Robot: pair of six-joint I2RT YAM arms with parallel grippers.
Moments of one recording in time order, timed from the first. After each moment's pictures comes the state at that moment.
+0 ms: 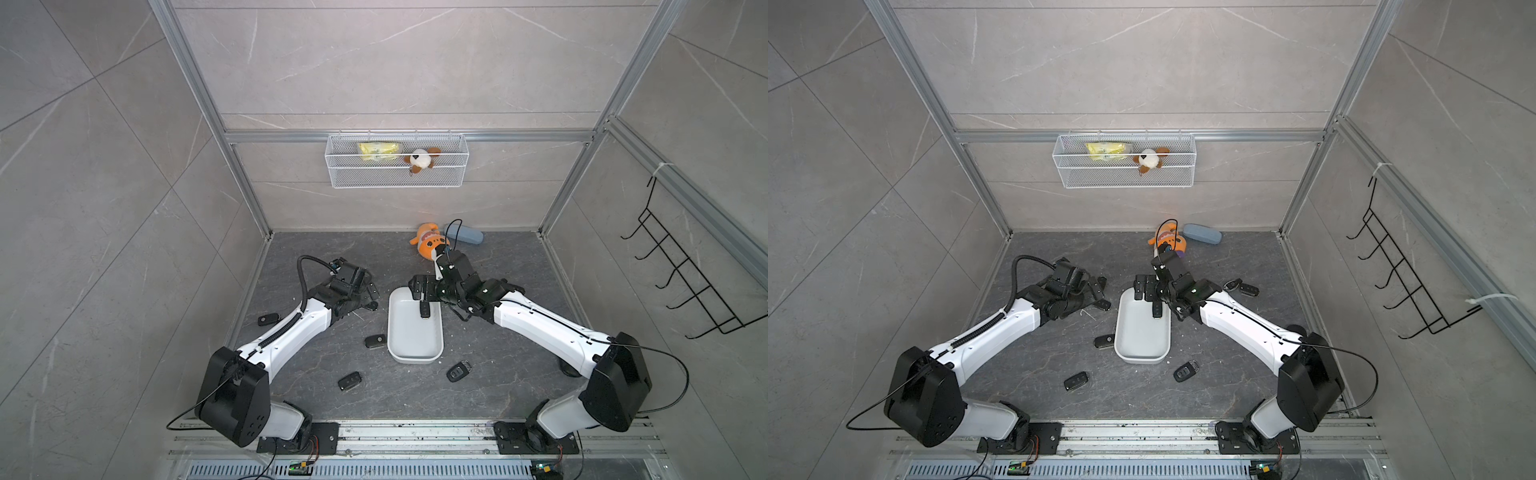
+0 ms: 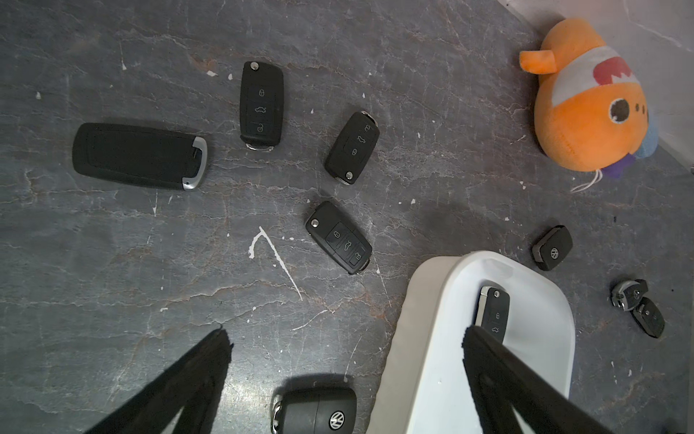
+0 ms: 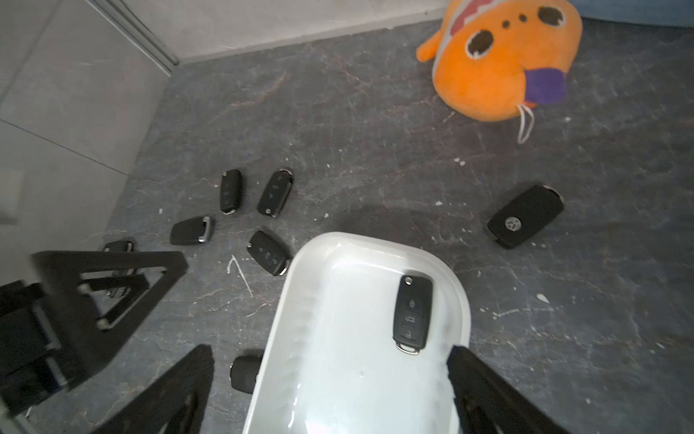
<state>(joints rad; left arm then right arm) -0.51 1.43 1.04 -0.55 -0.18 -0.85 0.69 1.51 1.21 -0.36 0.05 0.51</state>
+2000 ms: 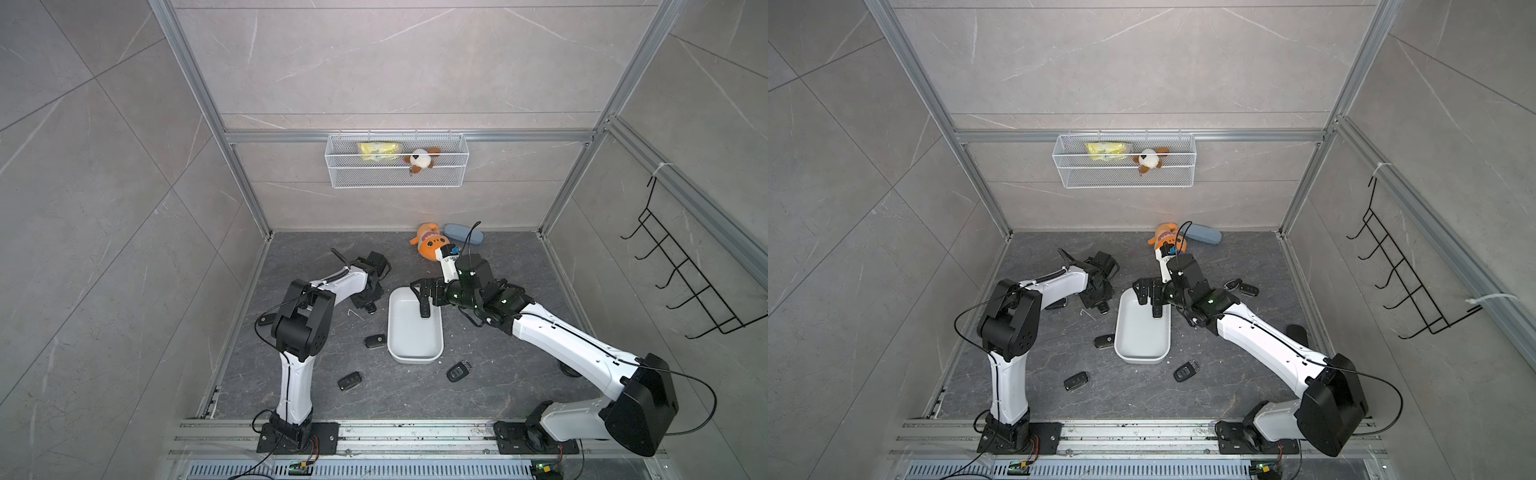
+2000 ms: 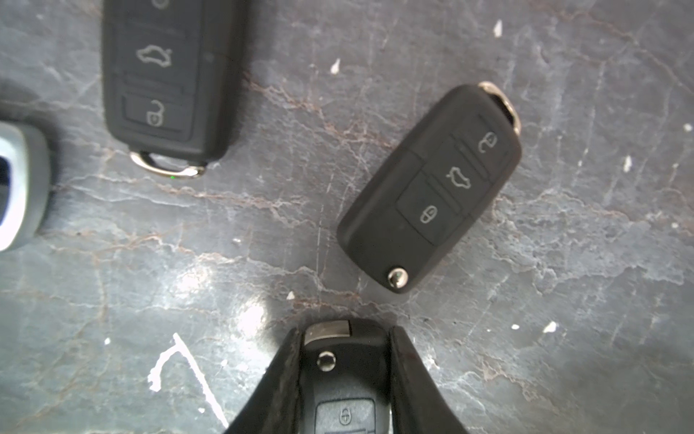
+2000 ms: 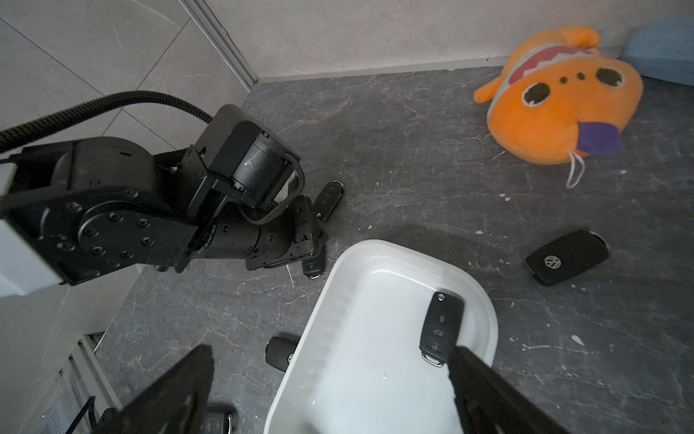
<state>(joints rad) -0.48 2.05 1.45 -0.70 -0.19 -0.95 0.66 1.38 1.11 -0.28 -0.08 0.43</state>
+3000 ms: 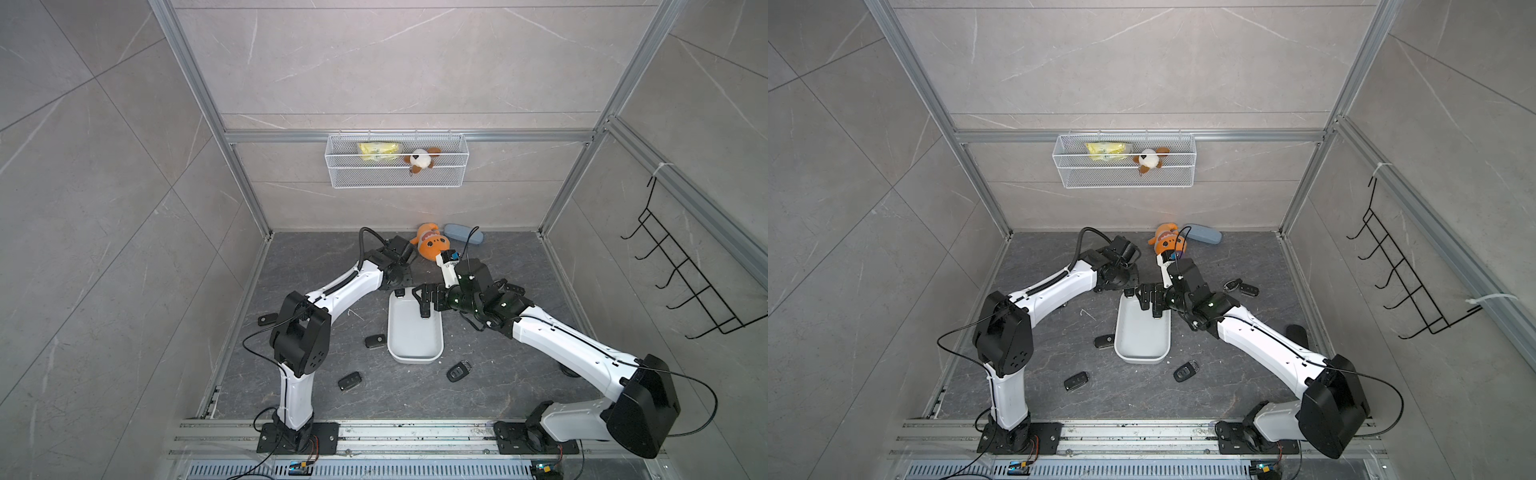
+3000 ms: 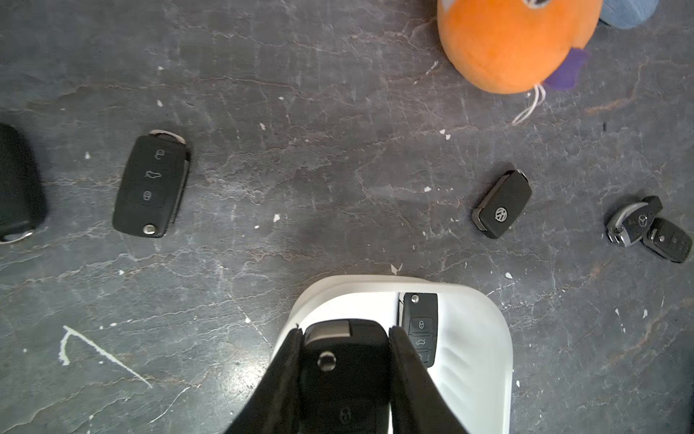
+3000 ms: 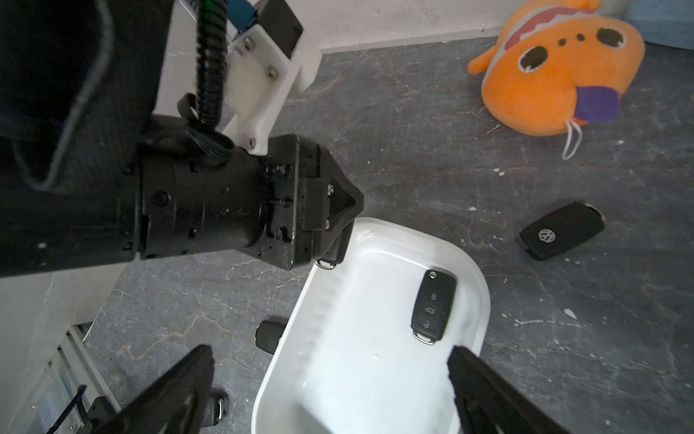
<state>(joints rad) -0.66 1.96 1.66 -0.73 -0.11 -0.67 0.66 1.36 1.06 -0.31 -0.07 0.43</state>
